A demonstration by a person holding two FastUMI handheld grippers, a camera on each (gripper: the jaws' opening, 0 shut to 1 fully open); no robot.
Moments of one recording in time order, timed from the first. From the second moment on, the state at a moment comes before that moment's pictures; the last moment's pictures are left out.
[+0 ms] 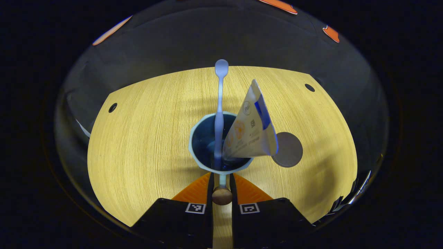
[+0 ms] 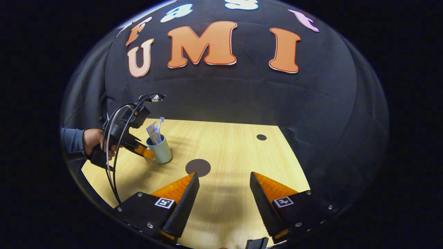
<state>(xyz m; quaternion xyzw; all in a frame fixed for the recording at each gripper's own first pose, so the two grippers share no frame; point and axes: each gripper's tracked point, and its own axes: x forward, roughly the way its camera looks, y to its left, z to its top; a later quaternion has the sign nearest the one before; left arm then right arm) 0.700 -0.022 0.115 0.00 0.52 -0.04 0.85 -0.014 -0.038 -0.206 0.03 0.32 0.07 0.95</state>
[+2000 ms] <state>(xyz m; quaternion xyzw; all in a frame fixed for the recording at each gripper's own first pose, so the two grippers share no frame) 0.695 -0.045 0.150 0.05 0.51 -0.13 0.85 -0.043 -0.080 -0.208 0.05 0.34 -0.02 0.94</state>
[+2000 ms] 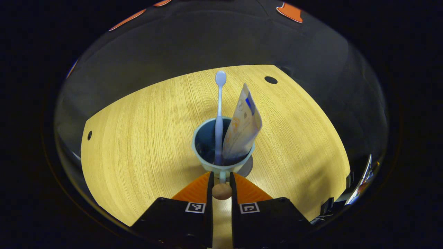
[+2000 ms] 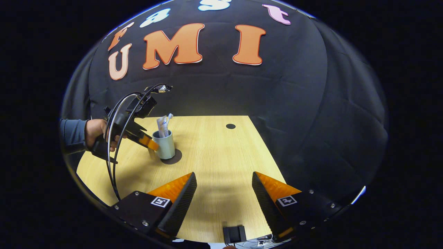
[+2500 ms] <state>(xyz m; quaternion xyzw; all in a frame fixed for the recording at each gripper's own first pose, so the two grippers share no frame) 0.693 -0.051 0.140 0.04 0.52 -0.14 0.84 -0.043 -0.076 -0.211 0.05 0.35 -0.02 0.93</state>
